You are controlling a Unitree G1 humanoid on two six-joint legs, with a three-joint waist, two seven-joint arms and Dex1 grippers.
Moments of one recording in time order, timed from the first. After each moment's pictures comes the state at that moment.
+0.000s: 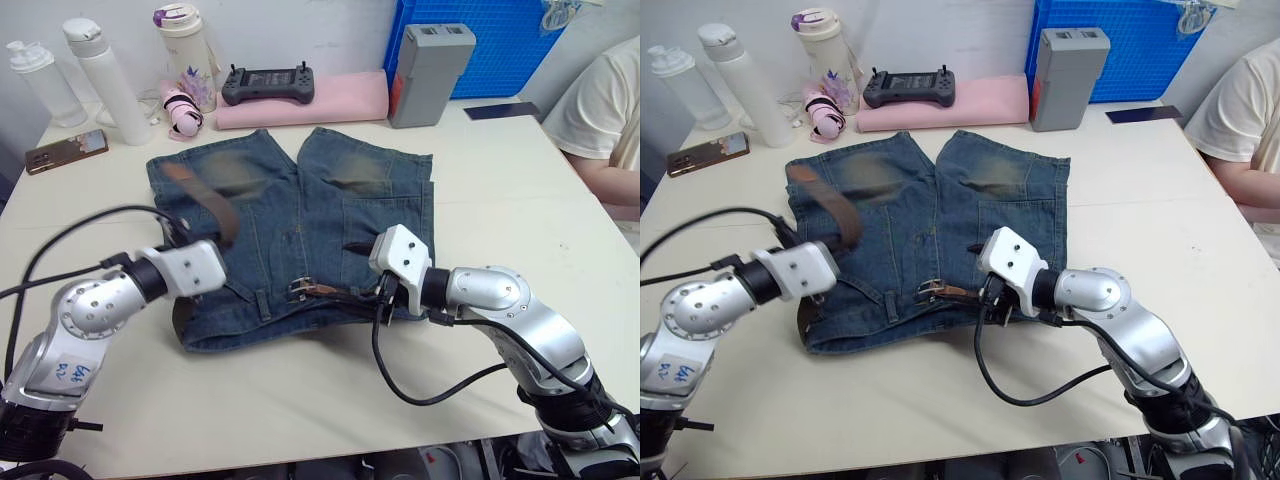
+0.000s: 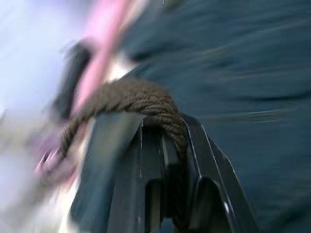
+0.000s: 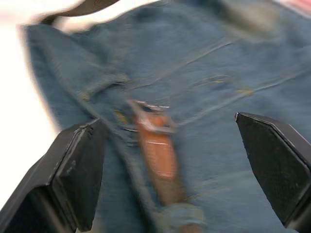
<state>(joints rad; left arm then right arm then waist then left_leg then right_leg) -0.17 0.88 0.07 -0.33 0.07 0.04 -0.47 -0.46 -0.59 0.23 -0.53 0.36 0.70 0.73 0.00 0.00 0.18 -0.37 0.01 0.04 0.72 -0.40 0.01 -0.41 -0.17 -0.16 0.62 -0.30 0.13</state>
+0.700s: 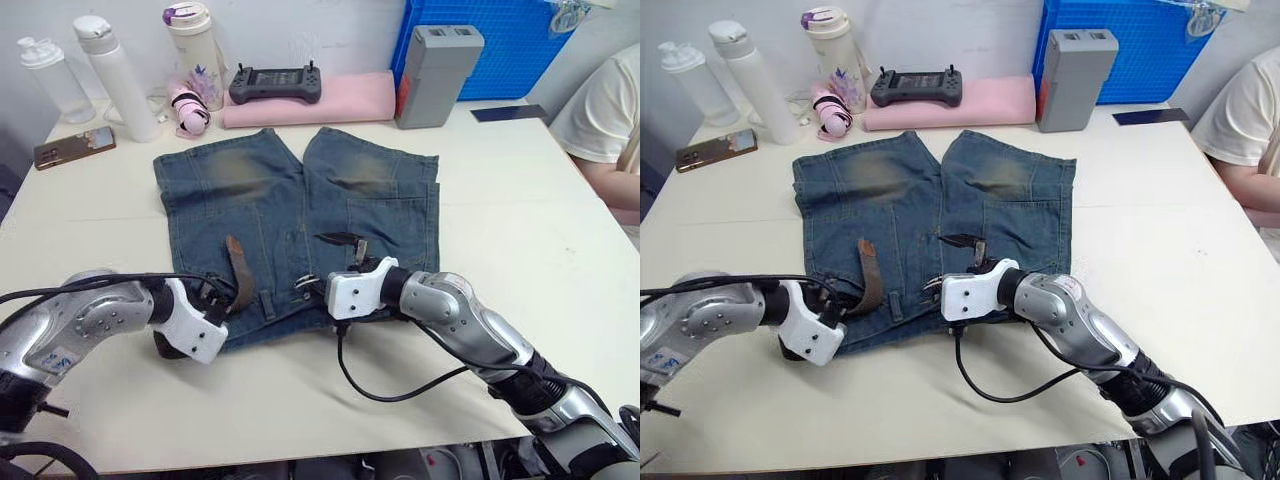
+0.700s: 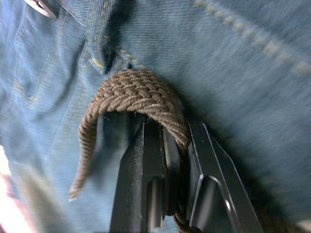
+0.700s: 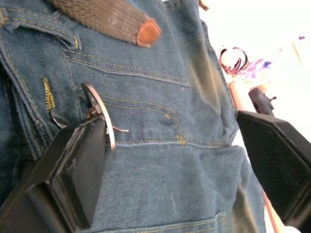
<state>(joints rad) -0.38 1.10 -0.18 -0.12 0.44 -0.58 -0.79 -0.54 -0.56 0.52 -0.23 -0.33 -0.02 0.55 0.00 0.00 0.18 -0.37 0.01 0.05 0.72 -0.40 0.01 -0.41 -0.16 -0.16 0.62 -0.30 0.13</state>
